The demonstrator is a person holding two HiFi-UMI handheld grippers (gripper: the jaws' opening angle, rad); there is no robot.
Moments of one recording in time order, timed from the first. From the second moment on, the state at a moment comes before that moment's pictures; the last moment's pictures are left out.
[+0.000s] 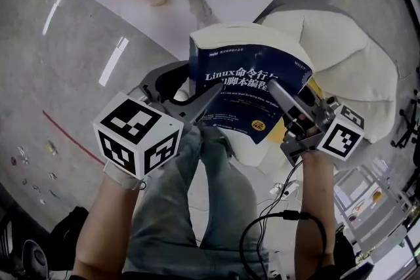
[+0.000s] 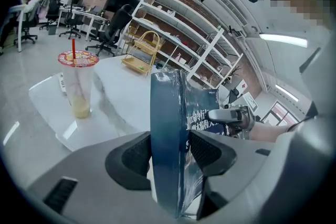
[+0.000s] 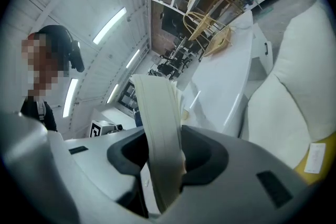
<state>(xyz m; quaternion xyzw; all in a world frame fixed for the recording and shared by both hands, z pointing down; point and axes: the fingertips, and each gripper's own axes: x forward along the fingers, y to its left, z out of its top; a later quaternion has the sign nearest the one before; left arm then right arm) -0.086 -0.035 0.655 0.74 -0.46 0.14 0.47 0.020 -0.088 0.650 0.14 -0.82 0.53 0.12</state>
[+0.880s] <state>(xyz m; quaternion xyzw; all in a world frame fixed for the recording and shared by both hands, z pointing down) -0.121 -0.066 0.672 0.74 -0.46 0.17 0.46 -0.016 -0.111 0.671 0.18 -0.80 0.57 0.08</state>
